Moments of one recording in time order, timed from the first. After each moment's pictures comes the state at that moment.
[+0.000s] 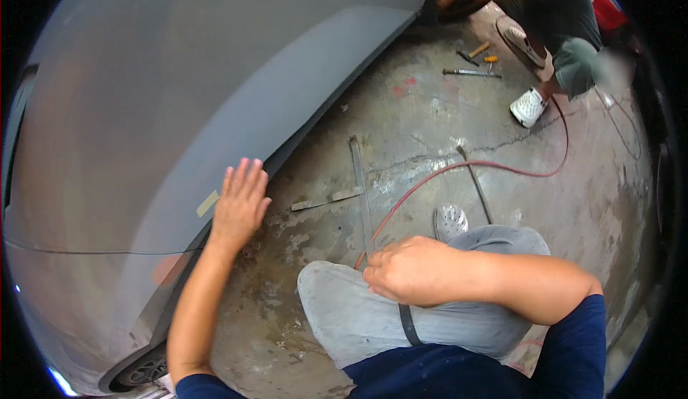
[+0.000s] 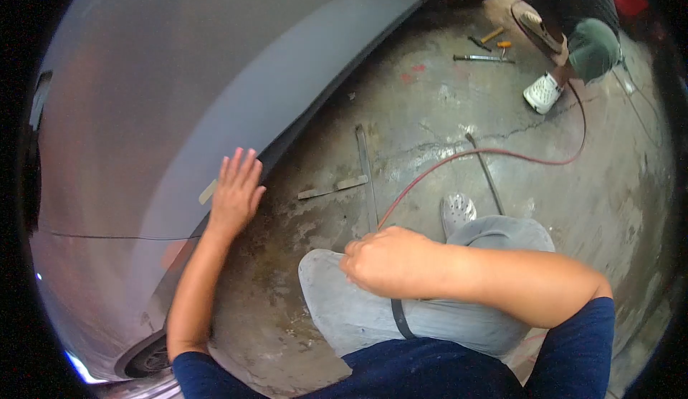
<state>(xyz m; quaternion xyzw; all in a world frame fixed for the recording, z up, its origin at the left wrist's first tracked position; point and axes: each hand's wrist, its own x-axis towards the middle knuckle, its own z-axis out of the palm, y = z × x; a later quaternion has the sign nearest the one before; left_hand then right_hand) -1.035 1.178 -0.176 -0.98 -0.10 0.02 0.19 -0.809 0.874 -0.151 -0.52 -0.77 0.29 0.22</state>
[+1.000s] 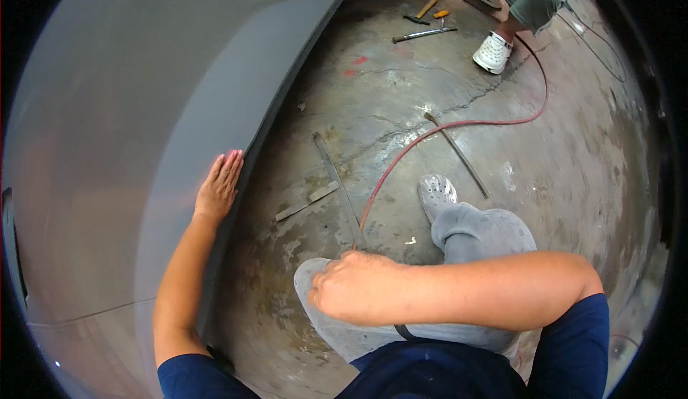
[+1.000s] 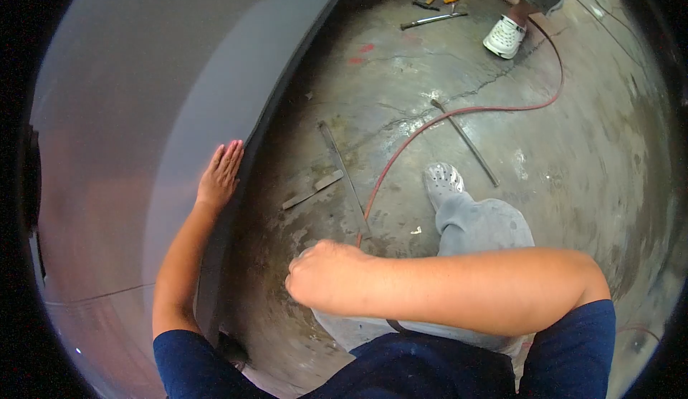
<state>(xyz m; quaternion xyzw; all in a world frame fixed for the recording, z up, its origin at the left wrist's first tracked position) -0.948 1.241 -0.221 -0.80 0.10 0.26 0.53 -0.830 0.866 -0.161 -0.53 -0.76 0.25 0.28</state>
